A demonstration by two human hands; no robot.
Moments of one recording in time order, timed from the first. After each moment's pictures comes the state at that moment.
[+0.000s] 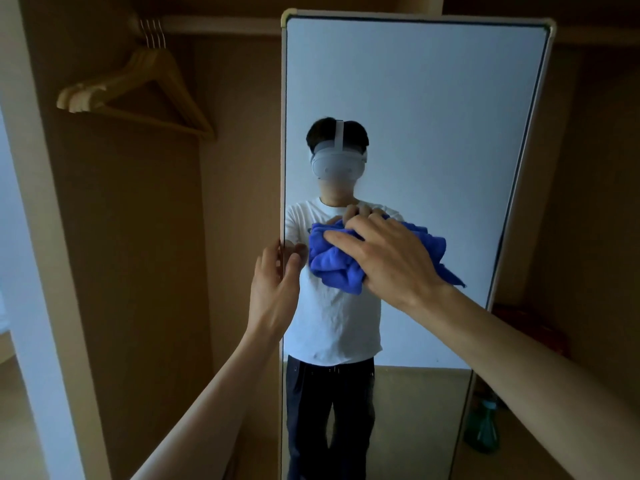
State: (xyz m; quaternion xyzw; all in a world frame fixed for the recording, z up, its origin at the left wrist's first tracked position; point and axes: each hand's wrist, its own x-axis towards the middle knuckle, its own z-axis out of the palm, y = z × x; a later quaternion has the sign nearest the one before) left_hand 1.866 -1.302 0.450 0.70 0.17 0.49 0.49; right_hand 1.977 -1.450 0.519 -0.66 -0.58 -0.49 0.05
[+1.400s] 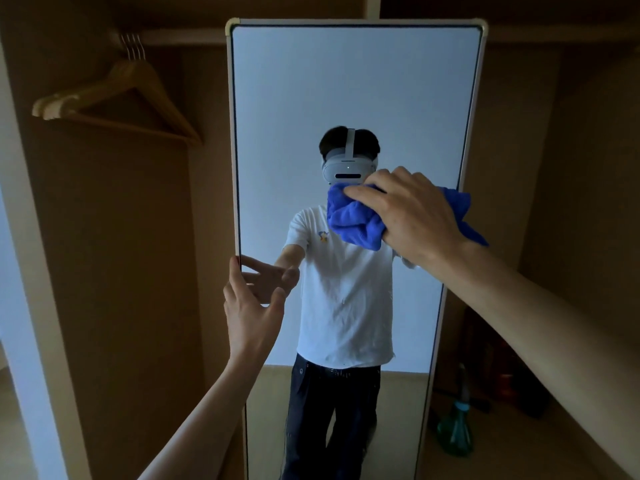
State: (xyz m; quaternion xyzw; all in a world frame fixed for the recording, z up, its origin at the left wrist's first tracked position) left_hand 1.895 -1.348 0.402 0.71 0.29 0.52 0.36; right_hand 2.041 -1.527 0.568 -0.66 -0.55 -0.50 0.07
